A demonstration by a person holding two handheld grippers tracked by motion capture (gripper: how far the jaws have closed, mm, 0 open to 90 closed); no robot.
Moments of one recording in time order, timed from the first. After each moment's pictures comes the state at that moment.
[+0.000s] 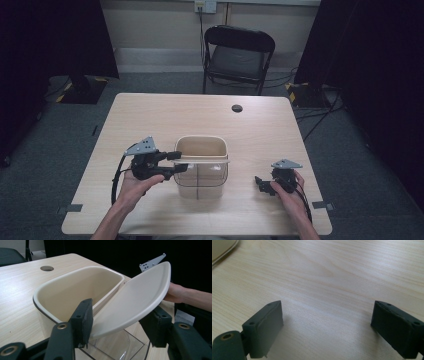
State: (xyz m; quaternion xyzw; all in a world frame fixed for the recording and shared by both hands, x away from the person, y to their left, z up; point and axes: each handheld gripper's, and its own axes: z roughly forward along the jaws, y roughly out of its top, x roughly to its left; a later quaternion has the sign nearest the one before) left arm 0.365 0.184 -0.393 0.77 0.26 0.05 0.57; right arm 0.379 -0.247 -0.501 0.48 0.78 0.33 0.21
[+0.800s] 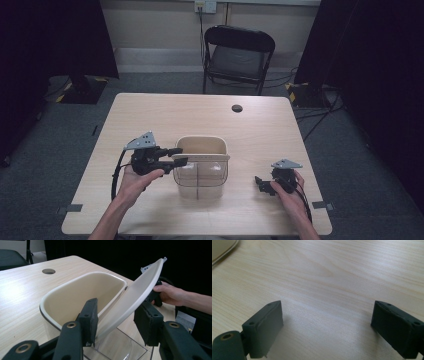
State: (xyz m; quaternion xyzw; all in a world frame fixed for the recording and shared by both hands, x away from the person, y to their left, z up) left arm 0.374 0.185 -0.384 0.78 0.26 0.05 0.57; right arm 0.379 -0.247 -0.501 0.48 0.78 0.33 0.21
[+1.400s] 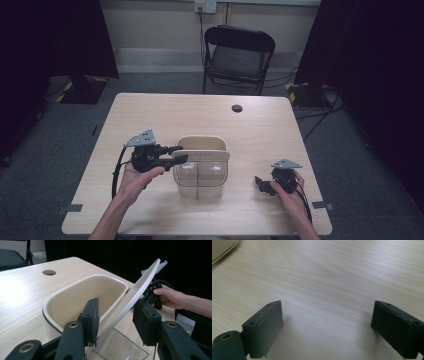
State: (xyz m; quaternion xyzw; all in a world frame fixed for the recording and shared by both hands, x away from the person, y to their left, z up) left arm 0.380 0.185 -0.383 0.77 0.27 0.05 0.58; right arm 0.379 -0.247 -0.501 0.48 0.78 0.33 0.21
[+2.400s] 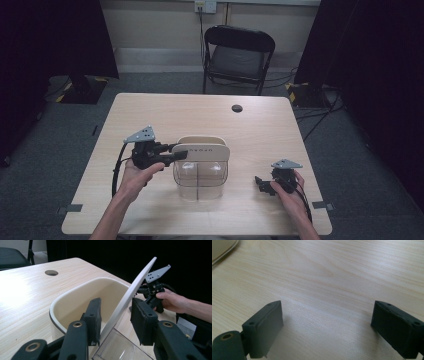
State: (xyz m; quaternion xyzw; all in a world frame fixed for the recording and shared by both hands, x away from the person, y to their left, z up) left arm 0.390 0.187 -0.383 0.76 0.28 0.04 0.58; right arm 0.379 -0.247 -0.501 0.48 0.78 0.33 0.21
